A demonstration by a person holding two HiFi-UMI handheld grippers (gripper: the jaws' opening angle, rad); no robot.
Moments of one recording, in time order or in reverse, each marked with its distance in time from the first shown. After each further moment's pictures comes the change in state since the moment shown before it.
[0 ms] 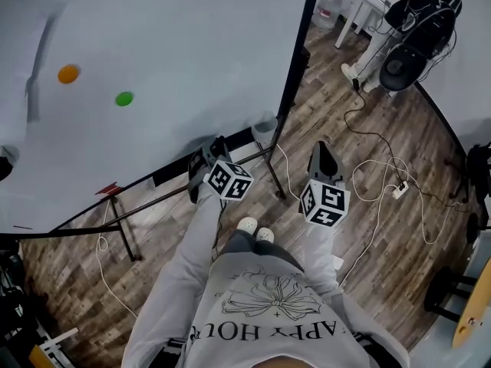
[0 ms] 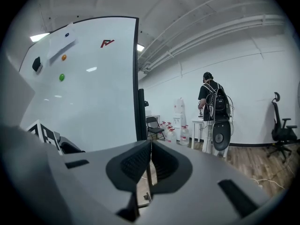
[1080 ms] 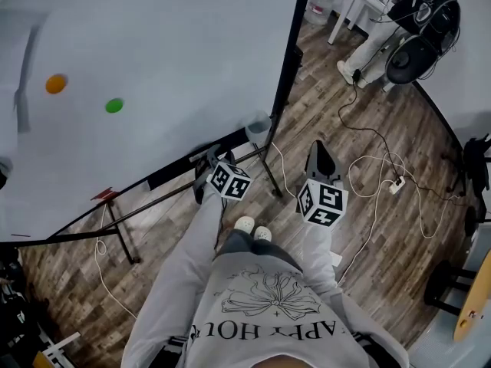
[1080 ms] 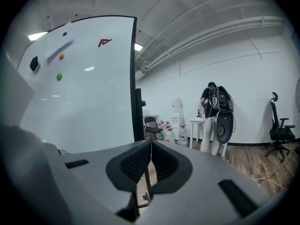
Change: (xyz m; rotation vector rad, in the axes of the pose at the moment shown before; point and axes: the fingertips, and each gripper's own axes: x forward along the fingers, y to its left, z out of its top) left arm 0.037 -0.059 -0.013 -0.047 0.019 -0.176; right arm 0.003 -0.009 -0.001 0.005 0.006 -0.023
